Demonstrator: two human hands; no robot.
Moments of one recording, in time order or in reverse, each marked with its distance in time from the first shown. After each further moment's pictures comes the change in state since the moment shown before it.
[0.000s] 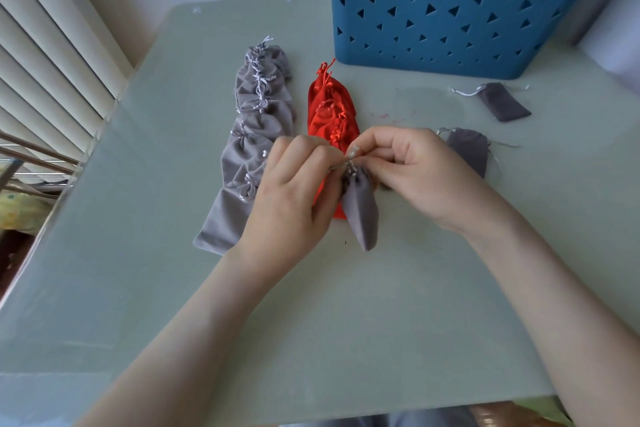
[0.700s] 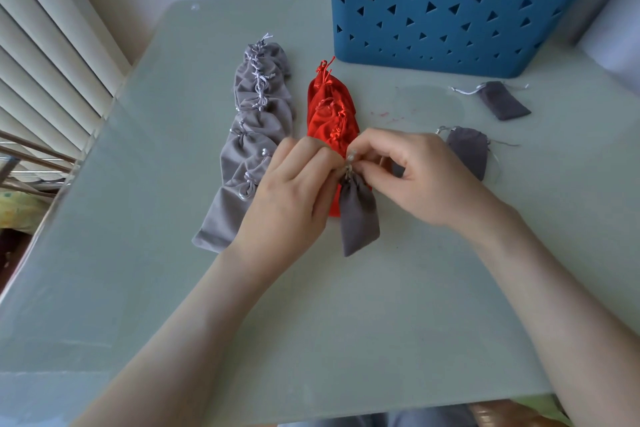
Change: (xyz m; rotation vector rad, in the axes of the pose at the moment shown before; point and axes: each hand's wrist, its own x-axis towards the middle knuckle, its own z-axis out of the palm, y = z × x) left_hand -0.003 -0.006 0.004 0.017 -0.056 0.003; right_hand -0.001 0.006 -0.007 -0.629 0.080 -0.298
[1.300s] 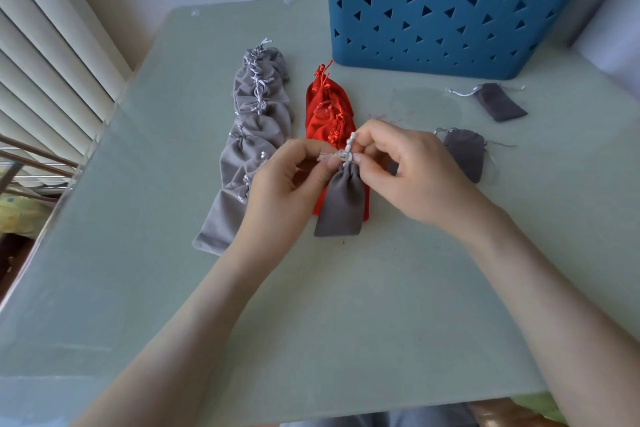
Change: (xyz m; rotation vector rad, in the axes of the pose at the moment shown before) left_hand 0.006 0.008 -0.002 -0.653 -0.051 -0.669; right_hand 0.001 0.001 0.005 0.002 0.097 0.030
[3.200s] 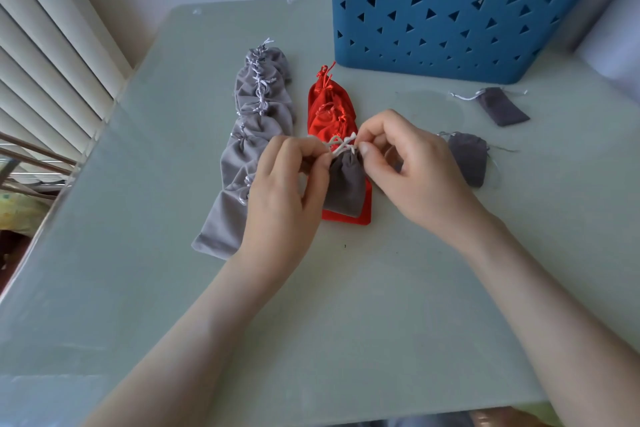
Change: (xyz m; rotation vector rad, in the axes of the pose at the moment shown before) left_hand -0.003 -0.006 0.005 0.463 0.284 0.396; right_hand 0.000 -0.001 0.005 -0.002 0.145 0.021
